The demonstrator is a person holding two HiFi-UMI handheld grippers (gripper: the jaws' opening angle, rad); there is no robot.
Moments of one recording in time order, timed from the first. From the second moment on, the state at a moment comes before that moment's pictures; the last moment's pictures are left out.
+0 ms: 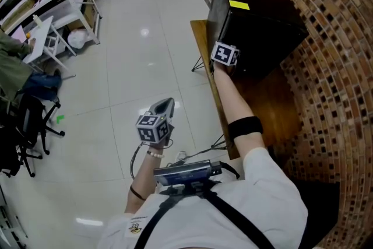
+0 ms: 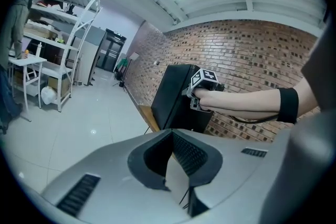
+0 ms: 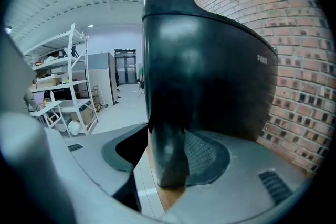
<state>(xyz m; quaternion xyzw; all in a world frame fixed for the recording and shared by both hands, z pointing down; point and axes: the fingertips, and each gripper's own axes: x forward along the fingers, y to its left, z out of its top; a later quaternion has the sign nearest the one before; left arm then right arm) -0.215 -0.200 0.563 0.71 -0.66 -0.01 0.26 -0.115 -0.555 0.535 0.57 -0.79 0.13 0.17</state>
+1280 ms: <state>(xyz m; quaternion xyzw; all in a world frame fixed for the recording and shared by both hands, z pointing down) 0.032 -0.255 0.535 0.79 -0.58 0.02 0.20 0.192 -0.299 0.554 0.43 -0.88 0.16 0.09</state>
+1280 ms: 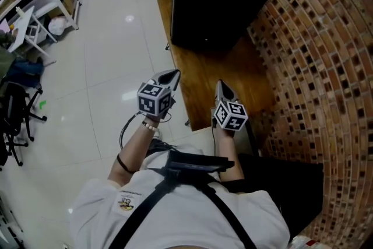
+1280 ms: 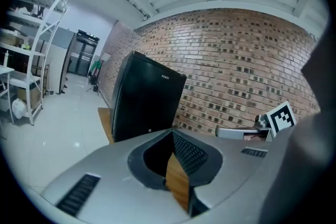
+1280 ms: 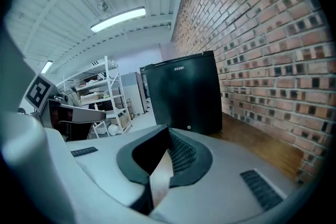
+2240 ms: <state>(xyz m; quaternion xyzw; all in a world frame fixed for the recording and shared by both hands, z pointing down) 0.068 -0.241 0.528 0.79 -0.58 0.04 0.18 0.201 -0.280 0.545 0.38 -0.90 0.17 0.08</state>
